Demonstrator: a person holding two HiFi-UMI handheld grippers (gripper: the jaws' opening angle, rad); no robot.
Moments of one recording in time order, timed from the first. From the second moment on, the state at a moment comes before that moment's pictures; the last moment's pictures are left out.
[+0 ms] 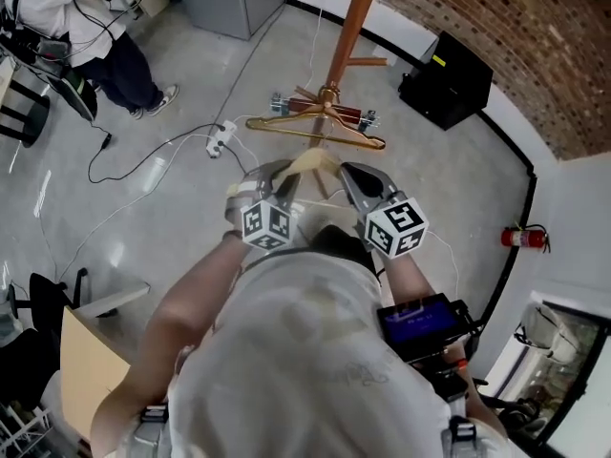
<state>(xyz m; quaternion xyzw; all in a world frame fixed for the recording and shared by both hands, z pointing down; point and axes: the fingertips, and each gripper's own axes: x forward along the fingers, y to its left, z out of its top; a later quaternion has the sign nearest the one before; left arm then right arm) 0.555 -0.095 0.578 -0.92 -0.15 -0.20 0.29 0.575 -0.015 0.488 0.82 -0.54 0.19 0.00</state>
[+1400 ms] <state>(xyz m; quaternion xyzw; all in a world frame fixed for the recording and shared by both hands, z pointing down) 0.686 -0.125 0.674 -0.89 -0.18 -0.27 0.32 0.690 -0.005 0.510 0.82 -0.52 0.23 0.02</state>
